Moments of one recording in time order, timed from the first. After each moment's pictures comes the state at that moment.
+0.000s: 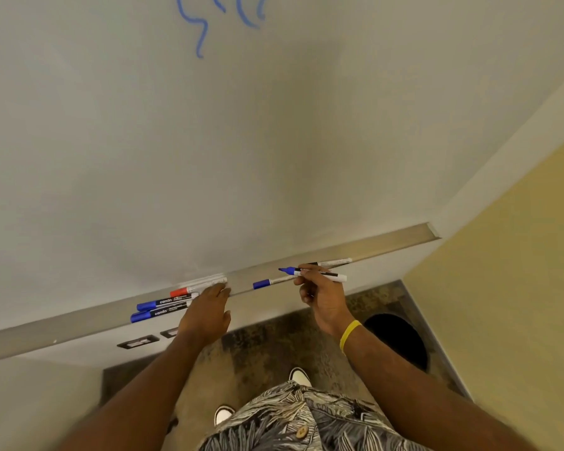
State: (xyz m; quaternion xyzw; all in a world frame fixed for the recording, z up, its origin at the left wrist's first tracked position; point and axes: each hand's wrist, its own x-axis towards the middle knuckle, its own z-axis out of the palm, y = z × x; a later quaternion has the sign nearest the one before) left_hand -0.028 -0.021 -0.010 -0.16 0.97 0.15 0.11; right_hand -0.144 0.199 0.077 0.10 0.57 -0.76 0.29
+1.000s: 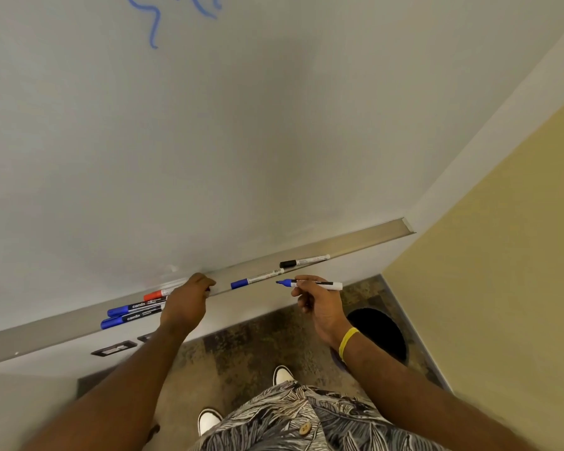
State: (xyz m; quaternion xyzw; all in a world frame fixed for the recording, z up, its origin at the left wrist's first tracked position) left_hand -0.056 -0.019 -0.007 -0.19 0.95 0.25 0.02; right_hand -0.145 0.243 0.061 0.11 0.62 -0.73 0.27
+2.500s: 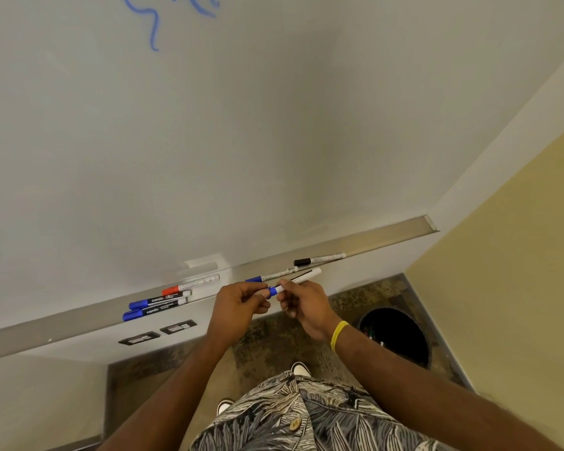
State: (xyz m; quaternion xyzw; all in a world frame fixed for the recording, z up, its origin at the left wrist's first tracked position) left_hand -0.055 0.072 0.058 -0.28 0.75 0.60 -0.04; right_hand -0.143 0.211 0.048 0.03 0.61 -0.68 0.40
